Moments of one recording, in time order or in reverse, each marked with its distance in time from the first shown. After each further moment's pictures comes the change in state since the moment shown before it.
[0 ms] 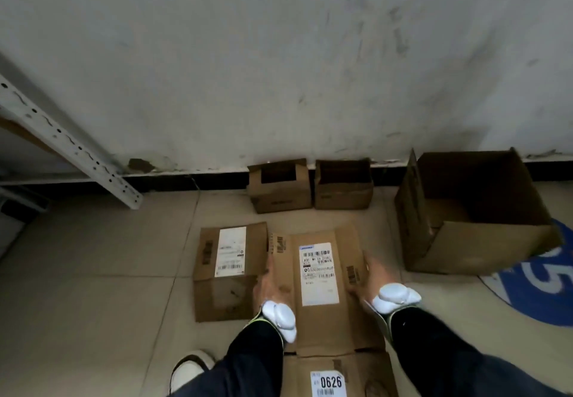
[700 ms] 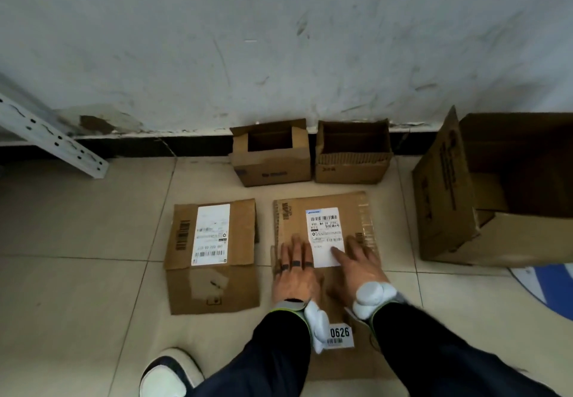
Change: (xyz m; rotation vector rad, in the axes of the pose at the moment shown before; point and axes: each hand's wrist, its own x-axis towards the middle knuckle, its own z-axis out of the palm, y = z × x) left_hand 0.057 0.013 0.087 0.592 -0.220 0.281; right_hand 0.099 0.023 0.059 -0.532 -0.196 -0.111
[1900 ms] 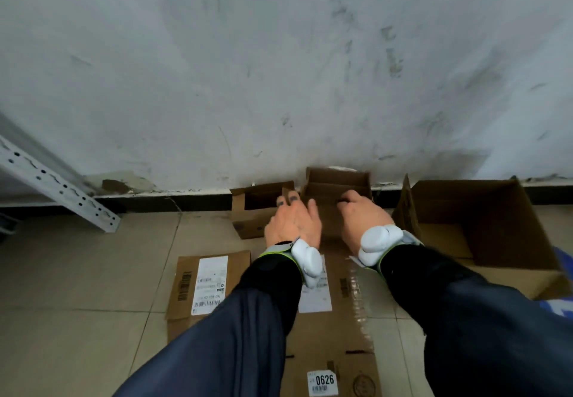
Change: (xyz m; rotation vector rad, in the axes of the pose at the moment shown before) left_hand -0.028 0.089 -0.223 -0.266 0.572 -0.083; right_hand -0.042 -0.019 -0.208 -0.175 0.491 -0.151
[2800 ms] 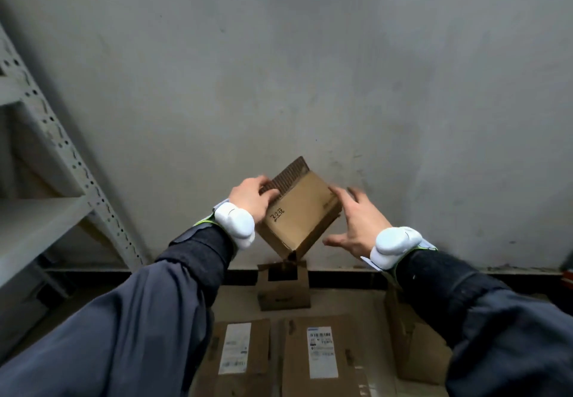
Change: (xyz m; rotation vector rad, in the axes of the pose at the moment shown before) left_hand -0.057 0.006 -0.294 -0.161 0.177 0.229; right_hand -0.133 -0.065 -0.203 0.310 0.373 -0.146
